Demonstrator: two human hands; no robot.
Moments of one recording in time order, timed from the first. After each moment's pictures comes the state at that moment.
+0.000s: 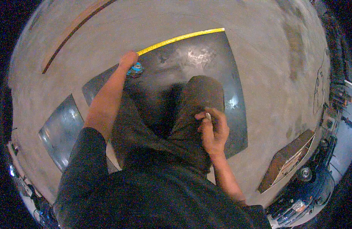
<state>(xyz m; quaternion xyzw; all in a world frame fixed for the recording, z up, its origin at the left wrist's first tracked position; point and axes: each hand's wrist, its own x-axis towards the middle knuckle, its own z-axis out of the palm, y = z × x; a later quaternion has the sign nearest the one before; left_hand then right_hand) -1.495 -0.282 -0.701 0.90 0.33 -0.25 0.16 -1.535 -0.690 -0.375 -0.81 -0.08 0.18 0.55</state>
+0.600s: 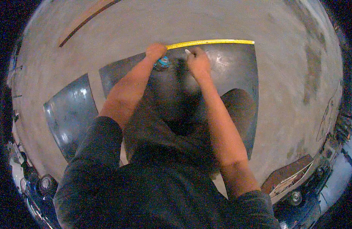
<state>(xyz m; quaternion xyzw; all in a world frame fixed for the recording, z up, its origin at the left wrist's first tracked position) -1.496 -0.296 -0.655 0.88 0.36 -0.24 0.20 -1.418 -0.494 -0.554 -0.87 -0.19 0.28 0.37</state>
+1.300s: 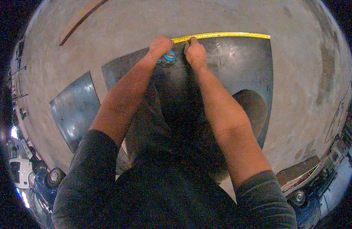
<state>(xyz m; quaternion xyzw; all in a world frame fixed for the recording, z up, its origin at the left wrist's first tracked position) -1.496 -0.289 -0.679 0.88 0.37 -0.23 0.20 -1.419 -0.438 -0.664 -0.91 -0.26 0.21 0.24</state>
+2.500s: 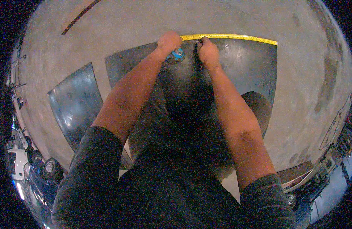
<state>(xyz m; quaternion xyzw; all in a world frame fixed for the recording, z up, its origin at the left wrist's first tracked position) -1.490 -0.298 -0.662 0.85 0.40 -0.22 0.26 -1.401 -0.458 -0.661 -0.89 -0.33 0.22 0.22</state>
